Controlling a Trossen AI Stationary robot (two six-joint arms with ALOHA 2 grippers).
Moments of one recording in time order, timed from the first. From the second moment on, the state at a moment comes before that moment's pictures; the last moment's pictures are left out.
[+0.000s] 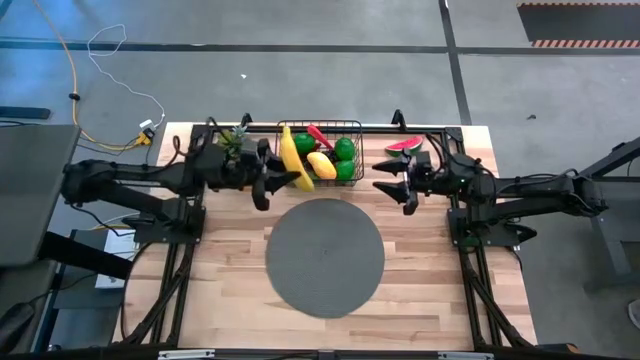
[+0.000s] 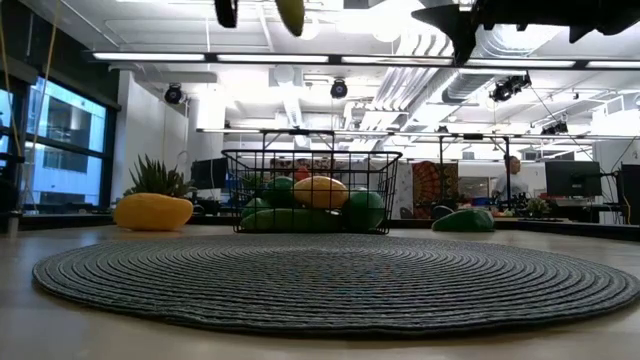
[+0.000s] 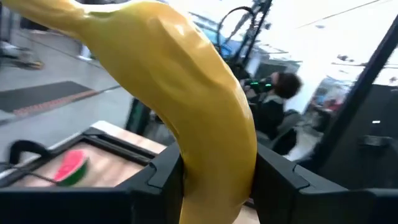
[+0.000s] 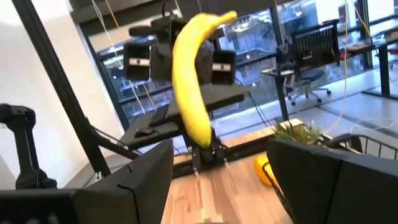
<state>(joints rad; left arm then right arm) 0.18 1.05 0.81 0.32 -0.04 -0.35 -0.14 0.85 0.51 0.47 -0.07 0.29</state>
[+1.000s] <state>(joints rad) 0.12 1.14 0.69 0.64 -0.06 -0.36 -0.14 0.85 0.51 0.48 -0.04 0.29</state>
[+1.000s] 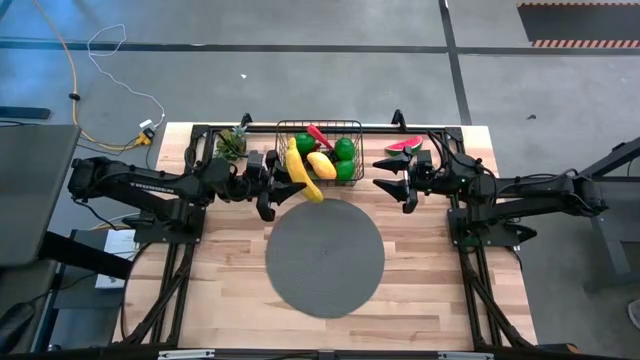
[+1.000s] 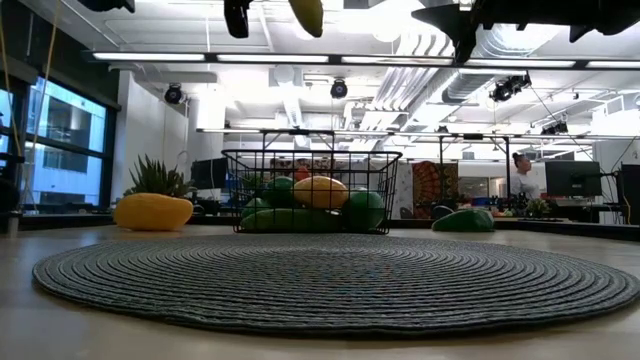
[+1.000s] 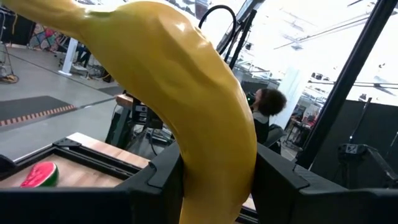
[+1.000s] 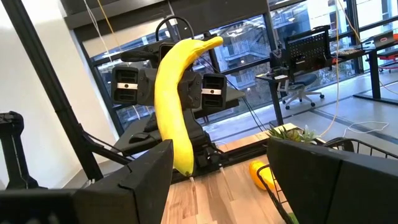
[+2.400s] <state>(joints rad) 0.49 1.73 1.33 -0.57 -0.19 -0.07 -0.14 0.85 0.51 0.47 0.00 0.29</state>
